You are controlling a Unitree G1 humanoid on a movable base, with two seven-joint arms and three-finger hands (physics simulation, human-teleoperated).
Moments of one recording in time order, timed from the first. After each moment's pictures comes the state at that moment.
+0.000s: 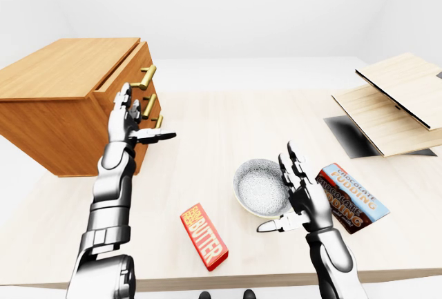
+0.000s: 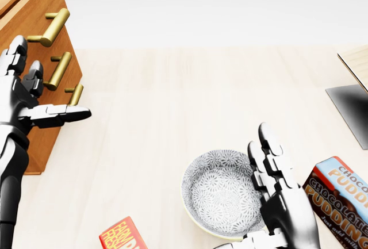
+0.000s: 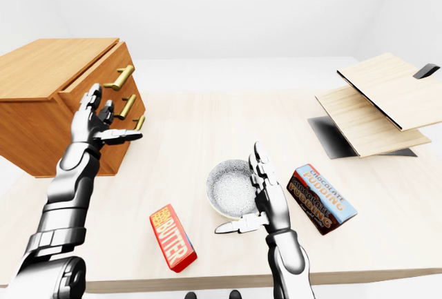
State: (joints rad) left arm -0.56 0.31 0.23 0.37 -0.23 0.09 -0.07; right arm 0.28 -0.01 0.03 -0.35 0.11 -0.07 0.21
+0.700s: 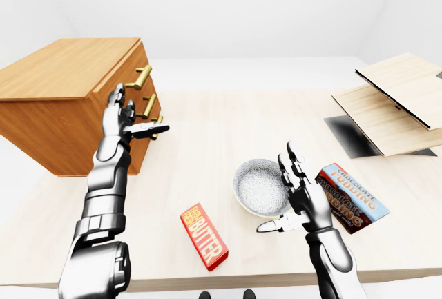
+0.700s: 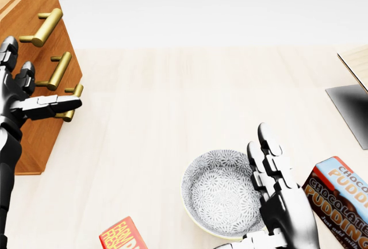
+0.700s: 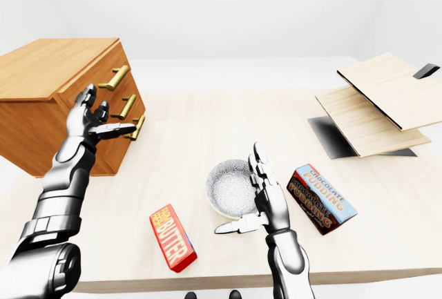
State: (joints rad) left arm -0.65 0.36 0.23 0.54 -0.28 0.09 -0.05; right arm 0.28 -0.01 0.03 -0.35 0.11 -0.07 0.21
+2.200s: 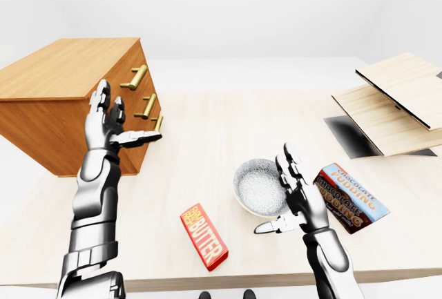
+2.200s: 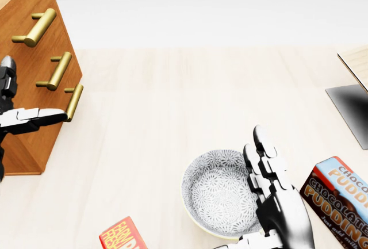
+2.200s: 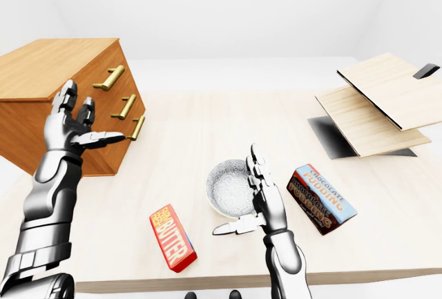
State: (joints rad) left arm -0.46 0.36 0.27 0.21 -0.35 0.09 -0.06; right arm 0.28 -0.02 0.05 -0.32 0.10 -0.09 0.20
